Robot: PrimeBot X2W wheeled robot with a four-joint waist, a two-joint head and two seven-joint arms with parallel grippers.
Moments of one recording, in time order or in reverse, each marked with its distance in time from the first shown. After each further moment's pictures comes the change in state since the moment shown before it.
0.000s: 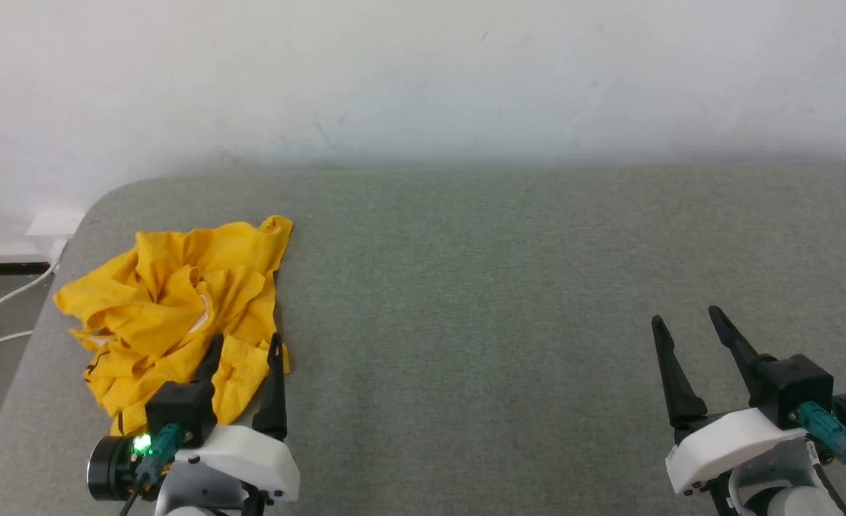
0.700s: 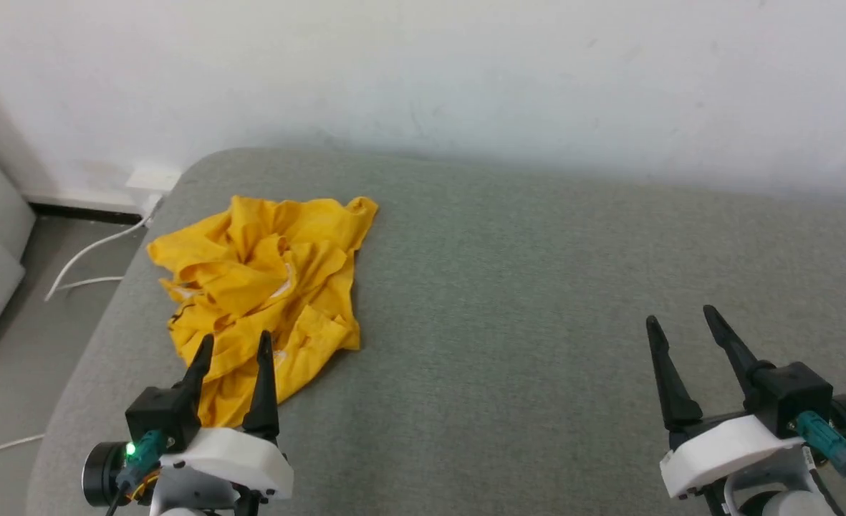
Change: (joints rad) left arm 0.000 0.000 0.015 0.015 -0.067 0.000 -0.043; right arm 0.010 0.000 0.016 -0.011 0.007 0.000 -0.044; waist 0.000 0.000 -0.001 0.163
